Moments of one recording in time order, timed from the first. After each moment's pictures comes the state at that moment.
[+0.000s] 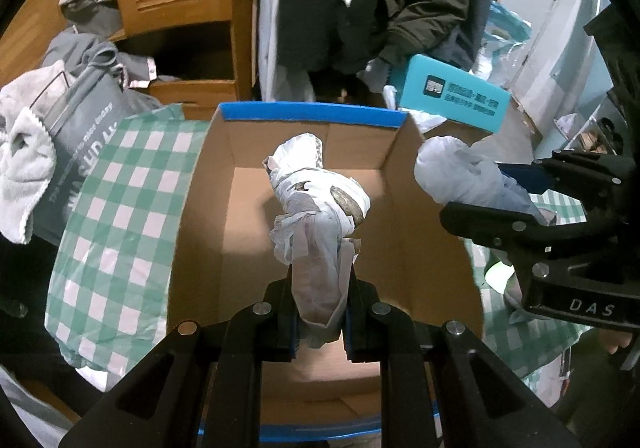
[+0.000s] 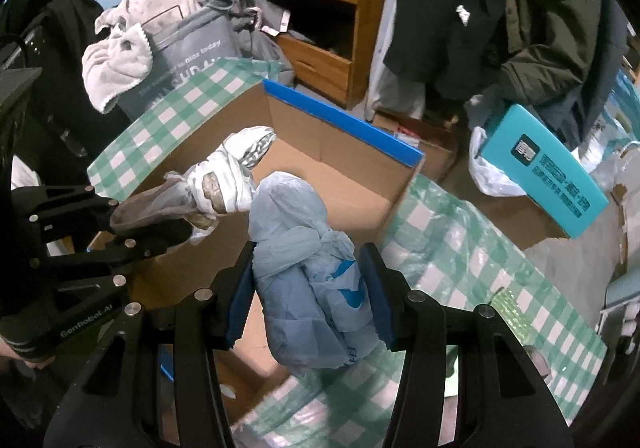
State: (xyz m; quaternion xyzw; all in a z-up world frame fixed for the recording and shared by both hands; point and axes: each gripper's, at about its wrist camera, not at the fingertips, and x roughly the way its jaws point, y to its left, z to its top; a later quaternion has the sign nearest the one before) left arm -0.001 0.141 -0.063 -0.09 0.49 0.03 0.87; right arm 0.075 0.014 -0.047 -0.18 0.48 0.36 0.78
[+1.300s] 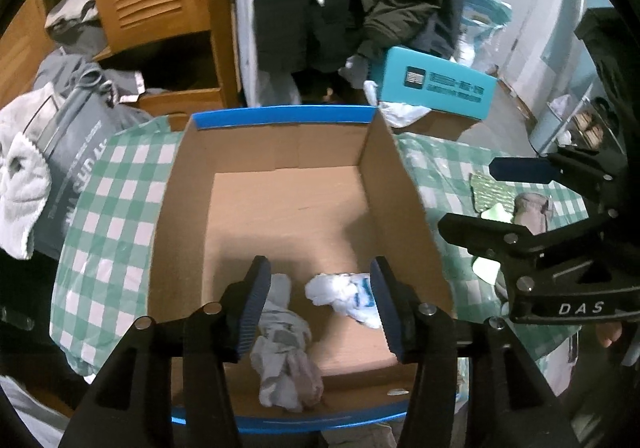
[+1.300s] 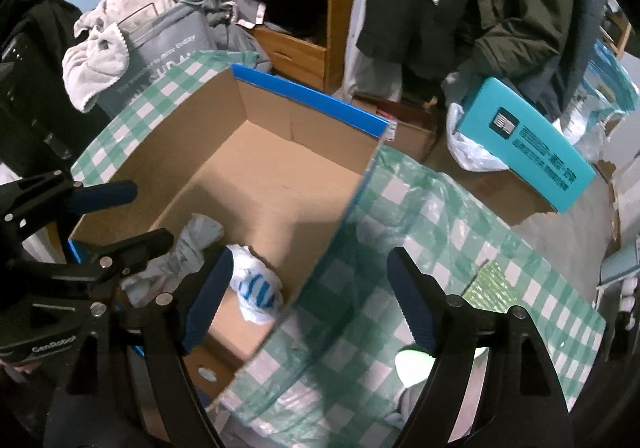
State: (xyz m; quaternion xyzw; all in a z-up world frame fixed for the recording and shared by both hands) left arm 0.000 0.101 -0.051 -0.05 0.49 0.01 0.87; right arm 0.078 -0.027 -0.052 -0.17 0.49 0.32 0.79
